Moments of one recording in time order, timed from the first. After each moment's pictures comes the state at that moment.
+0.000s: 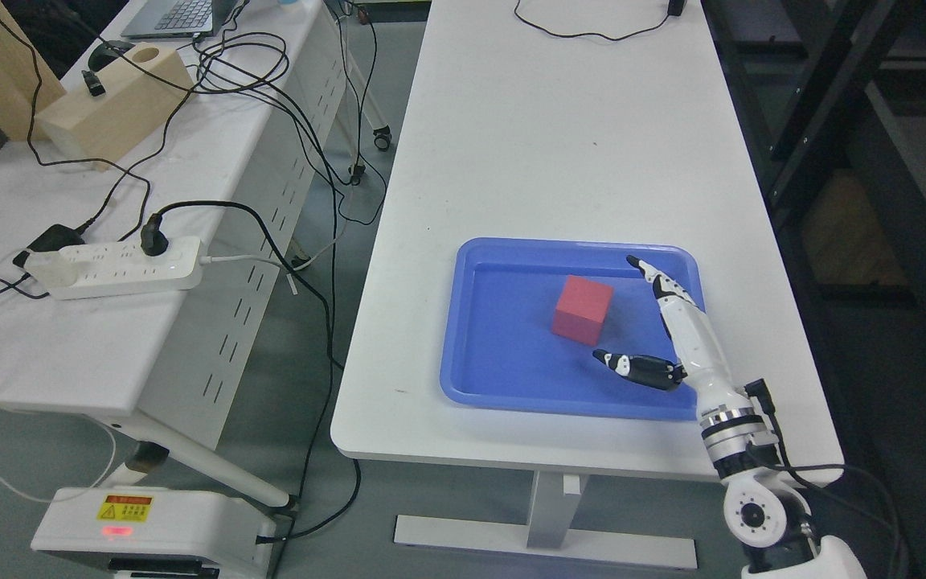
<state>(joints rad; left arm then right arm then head) 0.00 0.00 -0.13 0.00 0.13 -0.12 -0.17 0.07 -0.05 0.10 -1.62 0.64 -0.21 0.00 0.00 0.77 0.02</state>
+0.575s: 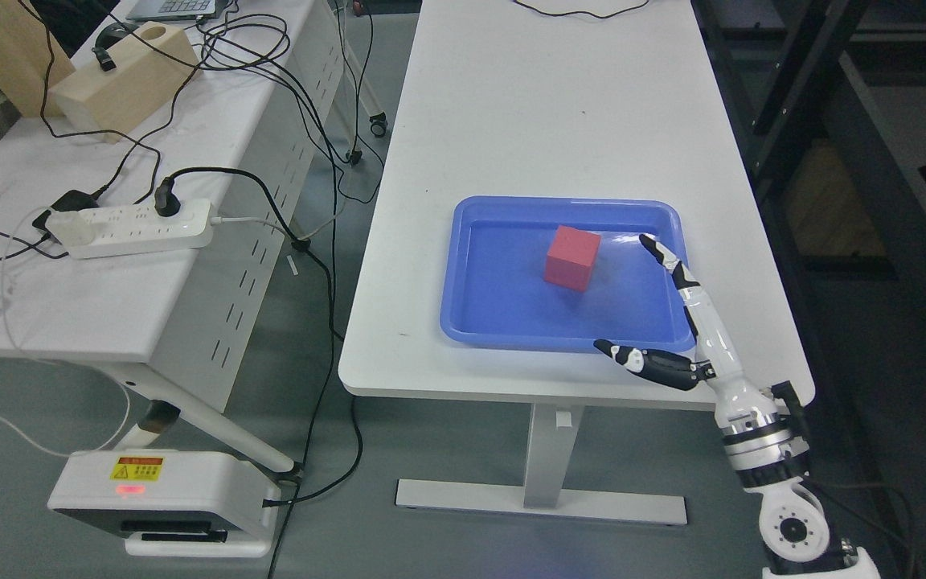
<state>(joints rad) 0.00 0.00 -0.13 0.00 0.13 -0.12 -0.17 0.10 -0.04 0.04 -1.63 0.35 -0.49 0.10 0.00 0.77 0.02</state>
